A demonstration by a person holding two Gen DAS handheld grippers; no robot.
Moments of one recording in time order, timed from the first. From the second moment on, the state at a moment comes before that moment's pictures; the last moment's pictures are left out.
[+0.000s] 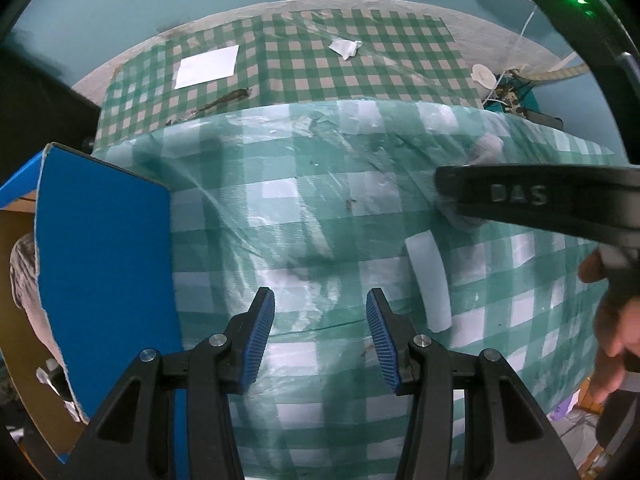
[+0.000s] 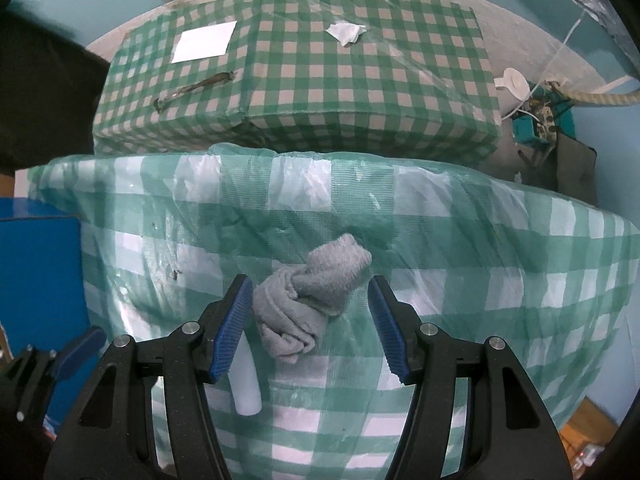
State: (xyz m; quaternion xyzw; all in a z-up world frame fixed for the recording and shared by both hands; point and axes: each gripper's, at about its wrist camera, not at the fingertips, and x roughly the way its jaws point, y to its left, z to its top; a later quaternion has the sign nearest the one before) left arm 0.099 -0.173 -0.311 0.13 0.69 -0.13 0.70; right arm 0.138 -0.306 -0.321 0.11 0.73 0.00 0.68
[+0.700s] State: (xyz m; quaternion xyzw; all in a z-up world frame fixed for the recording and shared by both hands) left arm 0.095 -0.208 -0.322 0.12 0.70 -0.14 0.69; right arm 0.083 -0.344 -0.318 0.11 0.73 0.02 0.68
